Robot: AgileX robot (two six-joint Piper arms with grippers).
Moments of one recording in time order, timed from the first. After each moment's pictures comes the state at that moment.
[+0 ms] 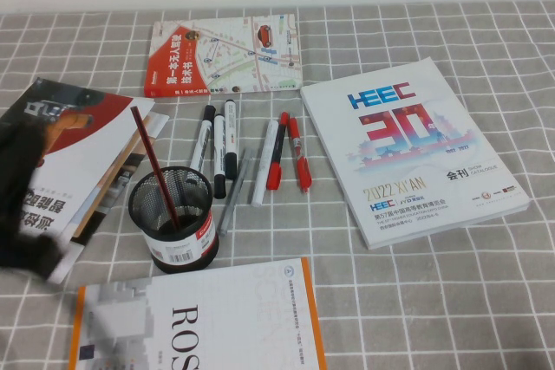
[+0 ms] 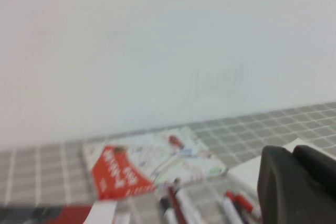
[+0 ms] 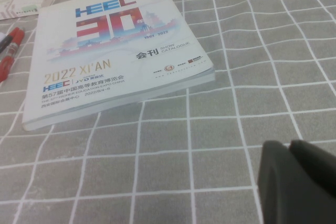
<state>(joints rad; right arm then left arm) 0.04 -0.02 0.03 0.16 0.38 0.04 -0.37 0.63 -0.42 0.25 -0.12 -0.21</state>
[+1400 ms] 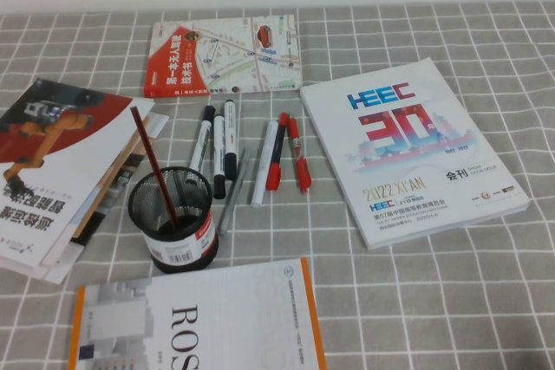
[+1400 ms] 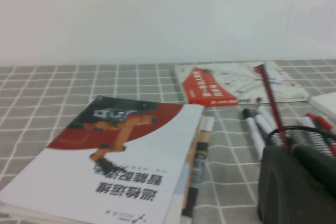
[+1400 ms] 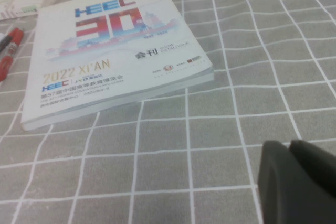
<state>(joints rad) 0.04 -0.02 0.03 0.16 0.38 0.04 -0.15 -0.01 -0.24 0.02 0.45 0.01</state>
